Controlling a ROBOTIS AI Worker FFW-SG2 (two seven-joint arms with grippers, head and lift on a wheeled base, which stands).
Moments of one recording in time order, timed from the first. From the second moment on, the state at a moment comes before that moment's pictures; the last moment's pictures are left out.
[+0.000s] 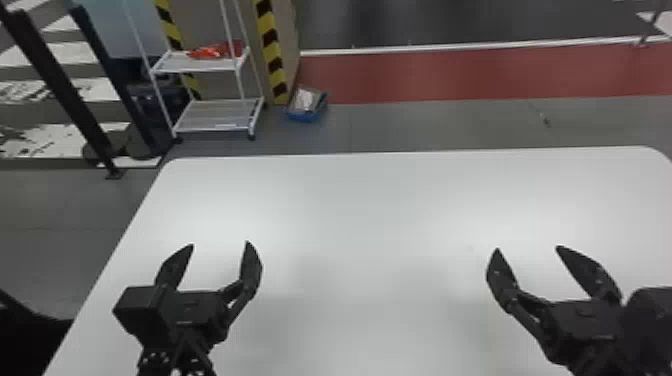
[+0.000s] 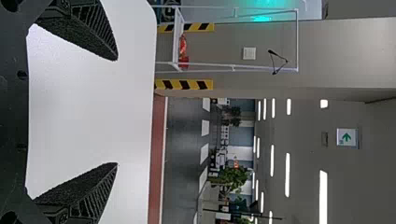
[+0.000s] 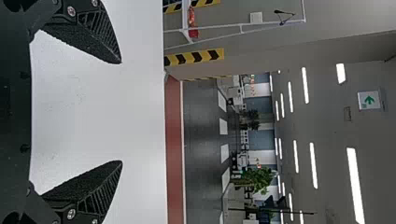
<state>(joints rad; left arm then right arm) 0.52 0.20 -0.01 -1.95 0.19 -0.08 0.17 0.50 -0.20 0.11 -2.06 -0.19 0.09 -0.04</state>
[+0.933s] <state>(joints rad) 0.52 0.20 -0.01 -1.96 0.19 -0.08 0.16 0.51 -0.21 0.11 -2.07 -0.19 0.10 -0.04</state>
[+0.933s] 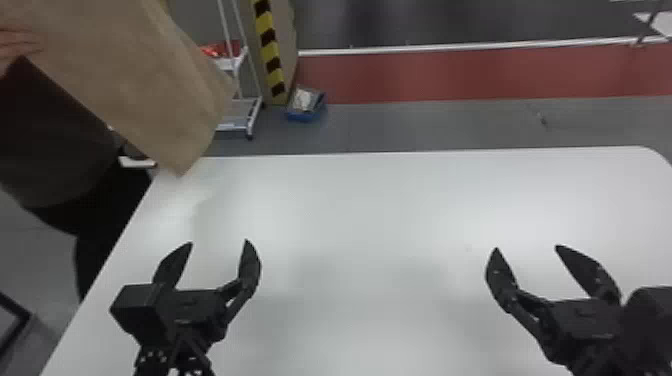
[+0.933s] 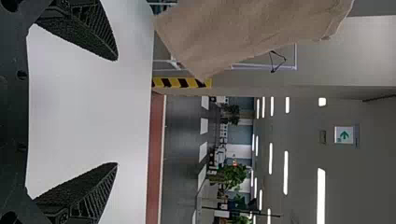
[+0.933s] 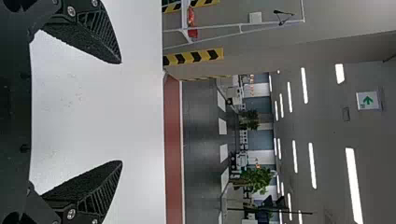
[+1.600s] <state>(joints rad) 0.52 0.20 -0.01 -1.96 0.19 -0.08 0.16 0.50 -0.21 0.11 -2.07 -0.19 0.10 -0.04</state>
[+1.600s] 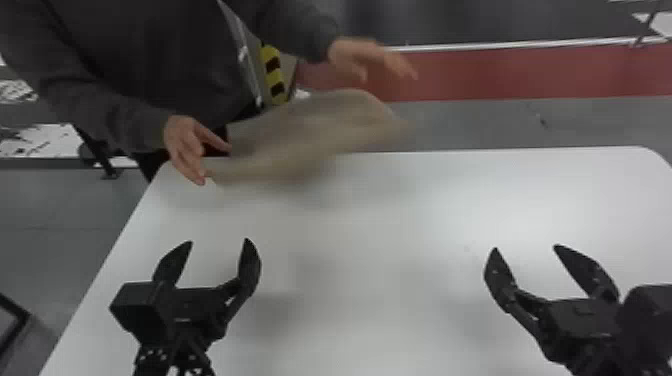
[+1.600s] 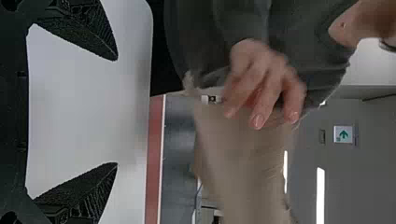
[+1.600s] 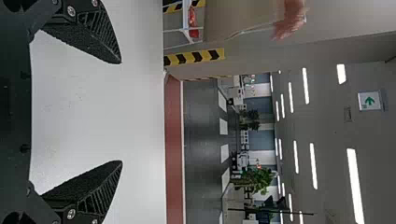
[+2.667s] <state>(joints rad) 0.52 0.20 -0.01 -1.95 0.19 -0.08 0.16 0.50 -0.20 0.11 -2.06 -0.19 0.10 -0.04</state>
